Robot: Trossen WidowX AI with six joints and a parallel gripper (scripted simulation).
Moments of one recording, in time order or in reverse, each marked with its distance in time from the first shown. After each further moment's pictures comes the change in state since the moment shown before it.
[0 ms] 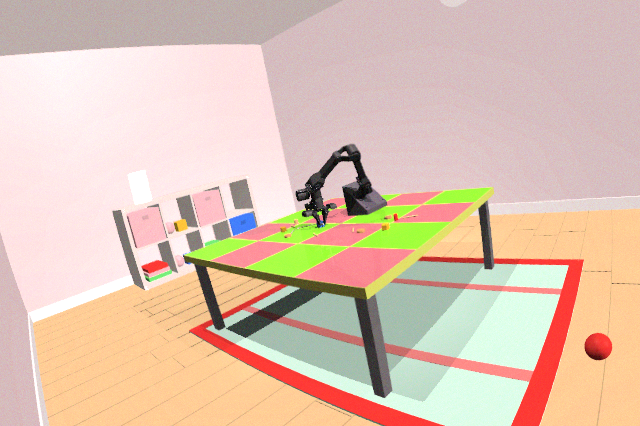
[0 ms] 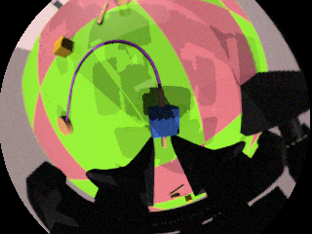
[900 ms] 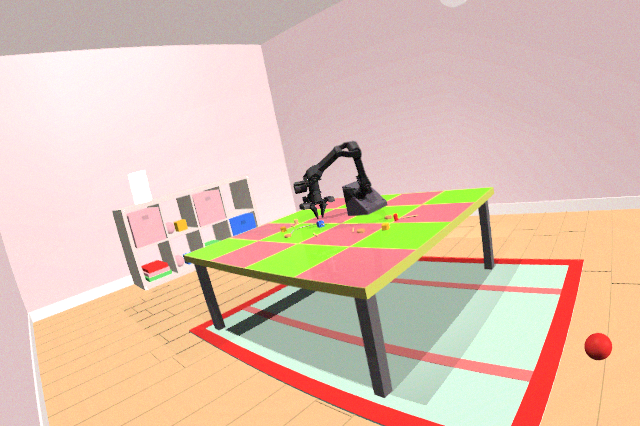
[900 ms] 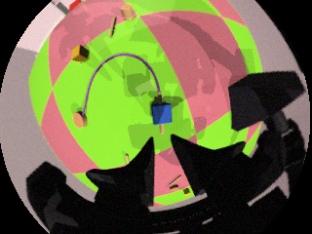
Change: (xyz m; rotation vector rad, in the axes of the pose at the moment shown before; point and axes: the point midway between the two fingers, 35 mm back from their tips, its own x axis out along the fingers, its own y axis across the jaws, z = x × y) arm -0.040 0.004 0.001 -0.001 -0.006 0.007
